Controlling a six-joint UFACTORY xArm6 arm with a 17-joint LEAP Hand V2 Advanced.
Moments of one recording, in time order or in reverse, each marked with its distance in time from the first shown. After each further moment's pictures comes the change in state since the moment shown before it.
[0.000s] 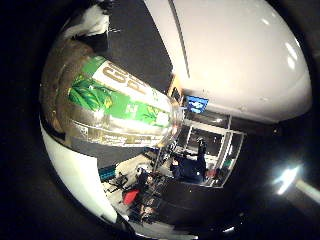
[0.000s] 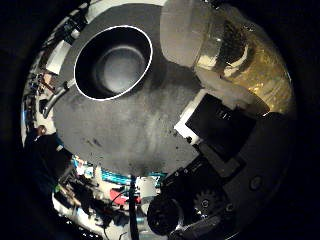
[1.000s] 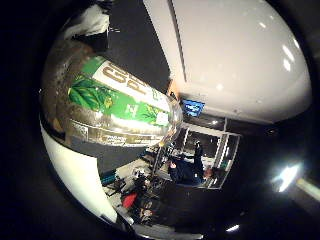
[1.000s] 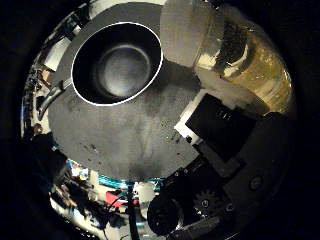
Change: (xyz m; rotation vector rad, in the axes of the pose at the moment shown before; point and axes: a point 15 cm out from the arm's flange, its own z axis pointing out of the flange) arm 0.002 -0.004 -0.004 0.024 0.009 0.010
